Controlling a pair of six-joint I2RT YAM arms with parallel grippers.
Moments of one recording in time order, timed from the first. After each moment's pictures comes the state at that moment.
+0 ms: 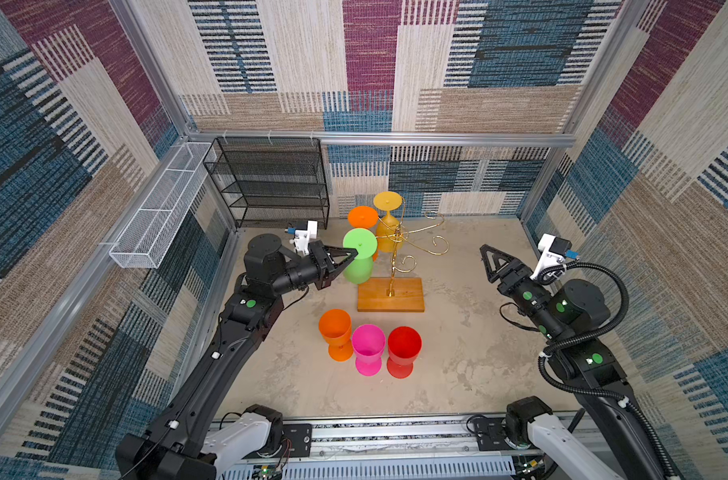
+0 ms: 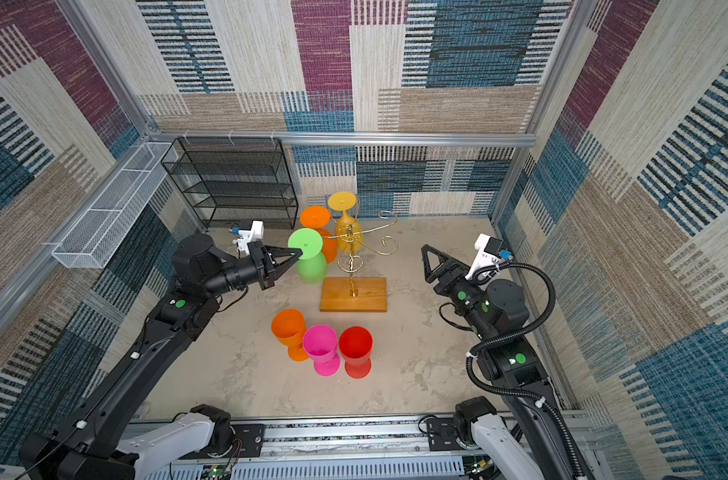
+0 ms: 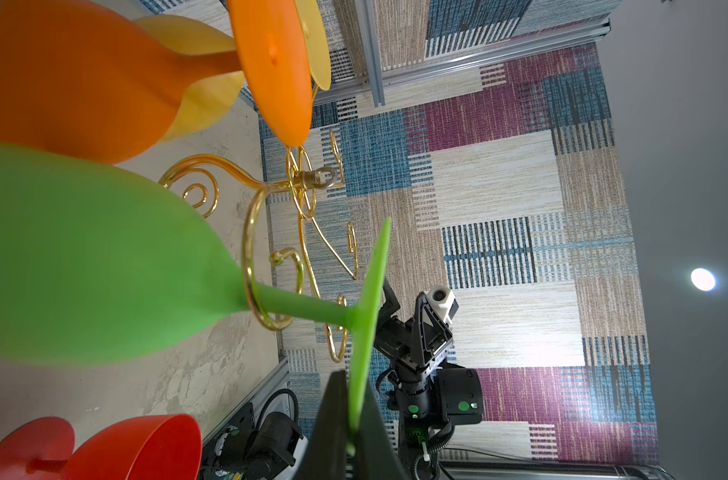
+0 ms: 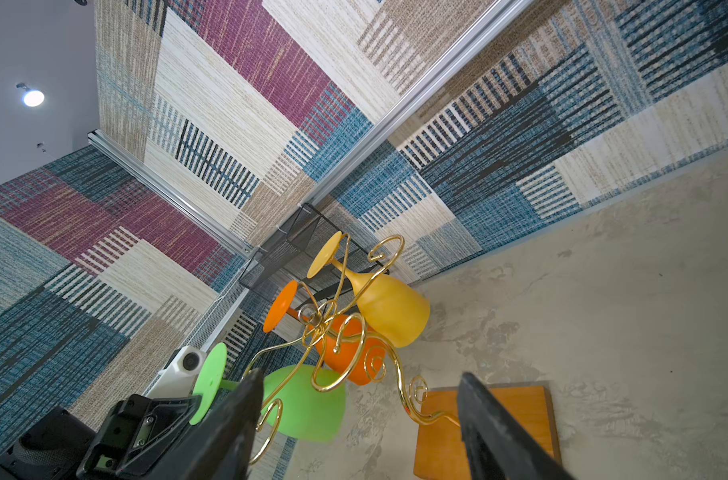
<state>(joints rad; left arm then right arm) -0.30 1.09 1.08 -0.10 0.75 -1.26 0.26 0.67 0.86 -0.16 -0.15 0.80</state>
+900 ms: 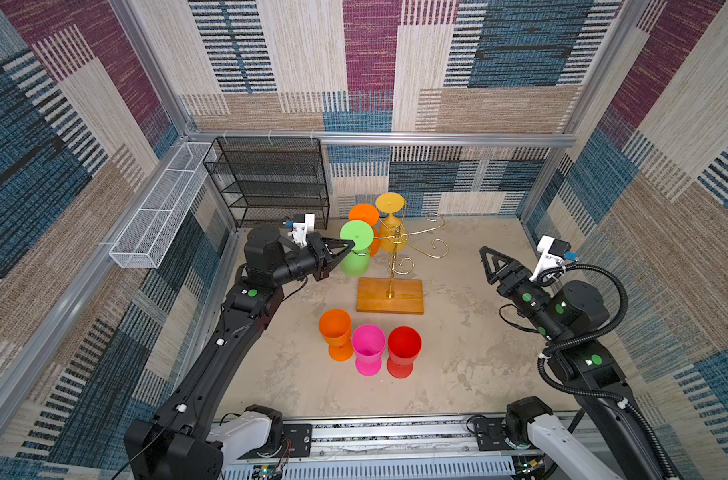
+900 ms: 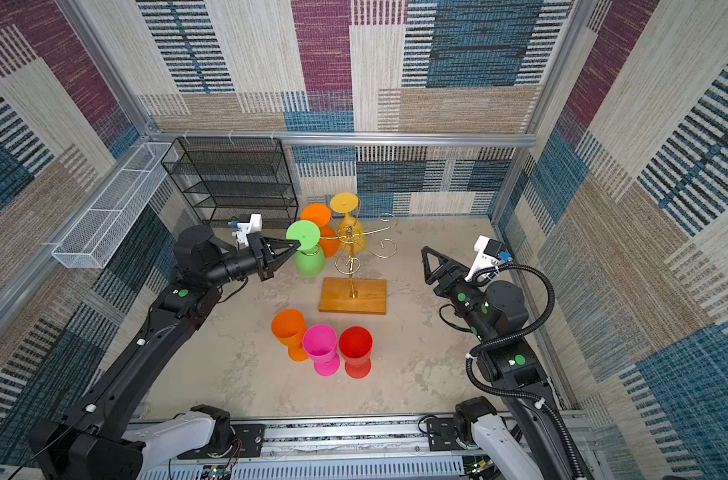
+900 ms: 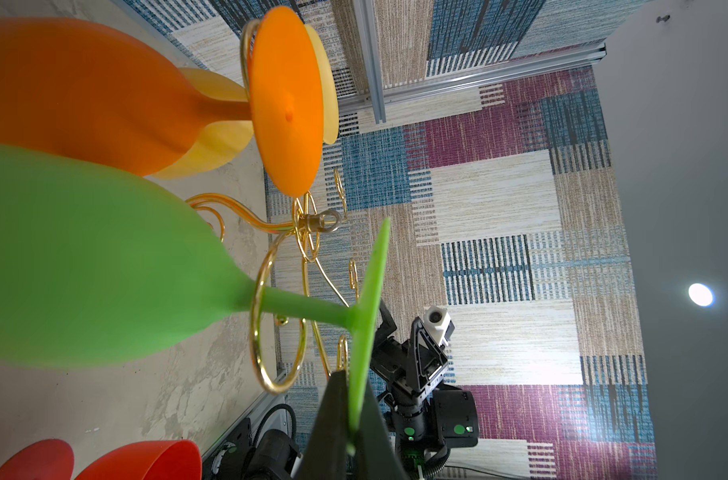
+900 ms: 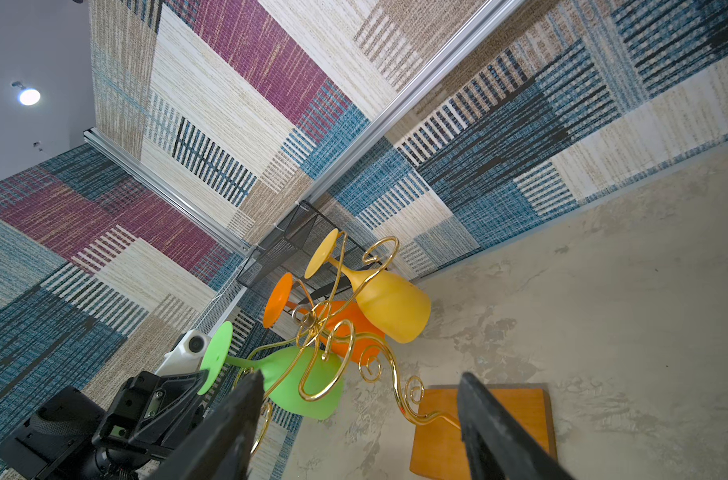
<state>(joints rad) -0.28 1.17 1.13 -0.08 0.77 -1.26 0.26 0.66 0.84 -0.16 -0.15 0.80</state>
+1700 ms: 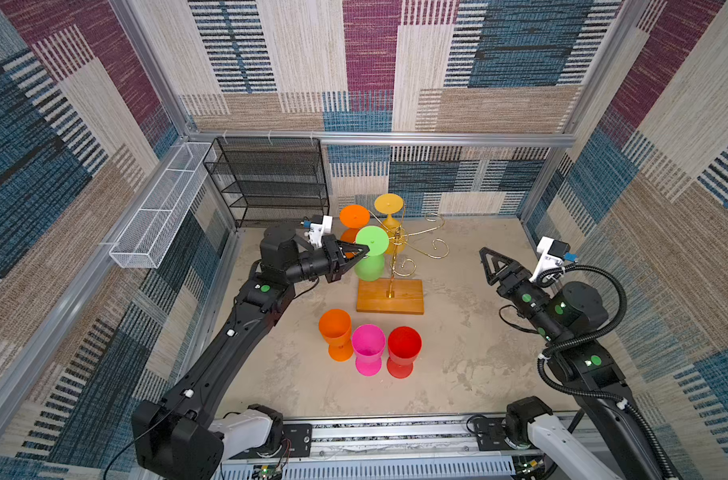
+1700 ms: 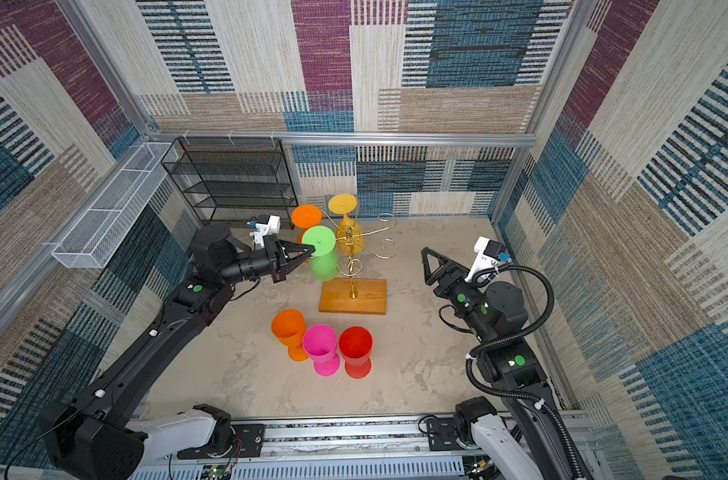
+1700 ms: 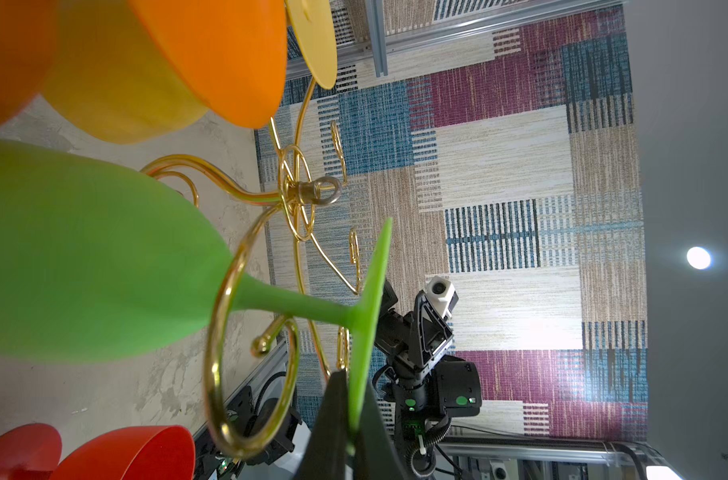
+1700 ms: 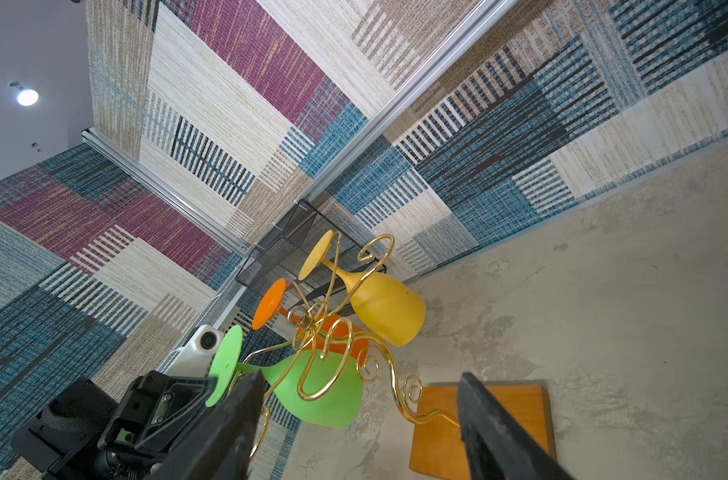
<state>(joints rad) -0.35 1.22 1.14 -0.06 0.82 -1.25 0.26 0.65 0.83 -0.16 -0.15 0.80</state>
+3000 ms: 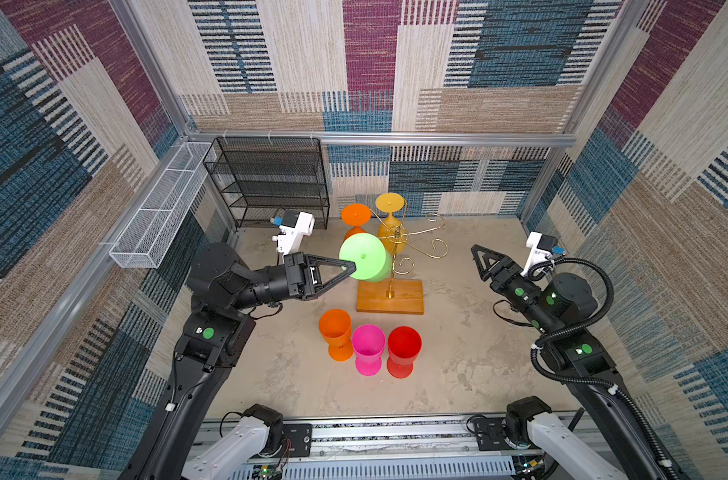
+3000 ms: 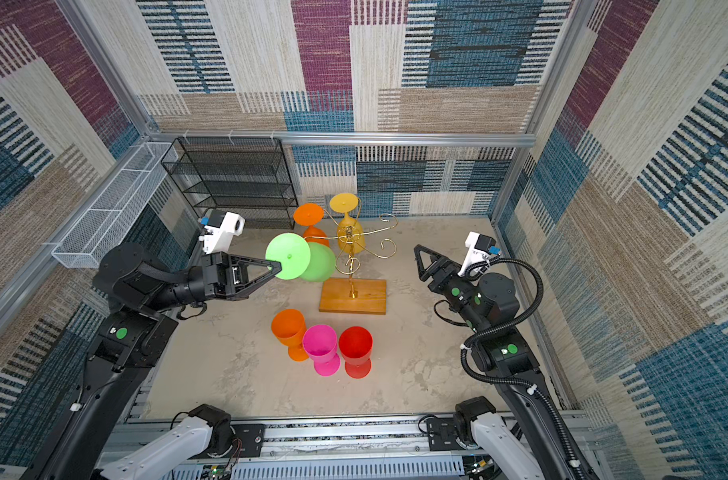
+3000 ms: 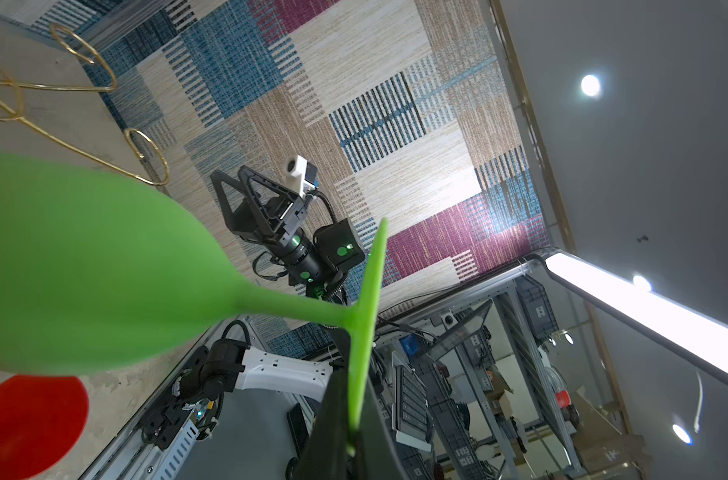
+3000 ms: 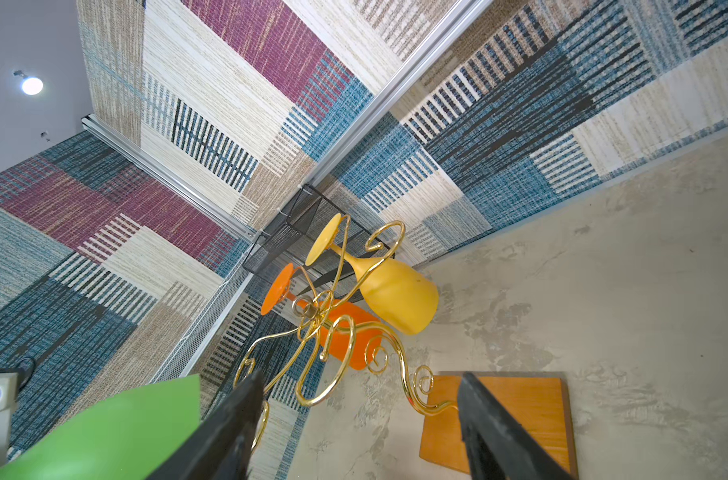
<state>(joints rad) -0.36 0.93 1.32 -0.16 1.05 -1.21 0.26 0.72 0.84 -0.11 -0.21 0.82</state>
